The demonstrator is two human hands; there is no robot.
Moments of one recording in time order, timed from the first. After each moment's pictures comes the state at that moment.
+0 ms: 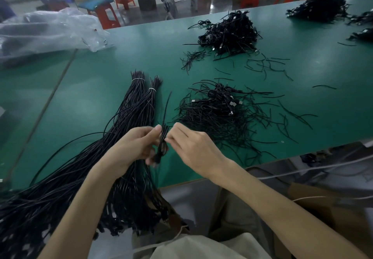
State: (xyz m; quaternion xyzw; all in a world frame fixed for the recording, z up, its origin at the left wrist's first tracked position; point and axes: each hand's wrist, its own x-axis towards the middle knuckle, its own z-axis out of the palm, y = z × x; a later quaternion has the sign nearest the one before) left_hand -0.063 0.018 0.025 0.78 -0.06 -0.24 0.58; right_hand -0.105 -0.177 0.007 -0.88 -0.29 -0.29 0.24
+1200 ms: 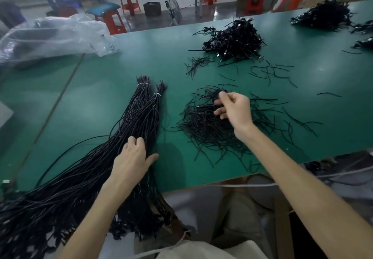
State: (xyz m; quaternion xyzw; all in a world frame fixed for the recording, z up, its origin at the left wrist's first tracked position) left_hand -0.062 0.033 -0.023 1.00 -0.04 -0.04 0.07; right_hand -0.021 -0.262 0.017 -0.73 0.14 -0.13 0.65
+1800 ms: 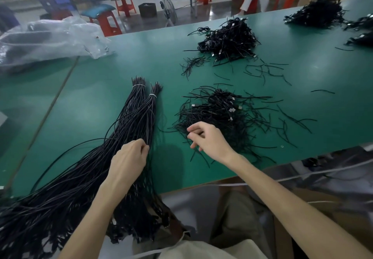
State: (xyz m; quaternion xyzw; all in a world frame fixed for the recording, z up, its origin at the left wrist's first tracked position) left_hand -0.056 0.028 -0.023 0.99 -0.04 0.01 0.14; right_hand -0.065 -0.222 -0.021 -0.85 0.01 0.03 0.53
